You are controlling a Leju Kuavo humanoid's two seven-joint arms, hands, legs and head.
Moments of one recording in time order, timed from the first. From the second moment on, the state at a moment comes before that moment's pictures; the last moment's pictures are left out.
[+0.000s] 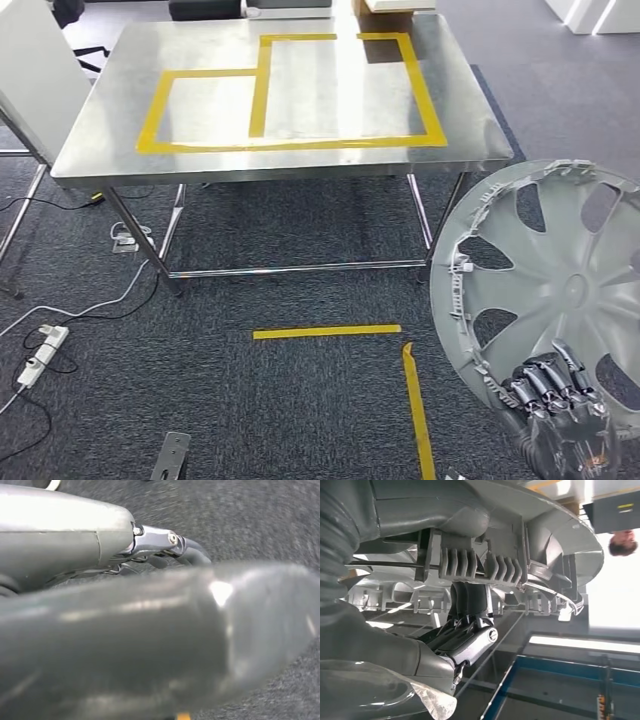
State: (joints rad) left arm -0.11 -0.21 0.92 -0.24 -0.81 0.15 -0.41; right arm 0.43 -0.36 0.21 -1.96 1.37 -0.68 -0.07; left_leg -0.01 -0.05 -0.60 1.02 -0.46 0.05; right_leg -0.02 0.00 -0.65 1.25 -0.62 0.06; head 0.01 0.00
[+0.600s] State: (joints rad) left arm -0.12 -0.20 0.91 -0.24 -0.82 0.15 -0.41; right arm 0.42 -0.37 0.23 -1.96 1.38 -0.68 -0.04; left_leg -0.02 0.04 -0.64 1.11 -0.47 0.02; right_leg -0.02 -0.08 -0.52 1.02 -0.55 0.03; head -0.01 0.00
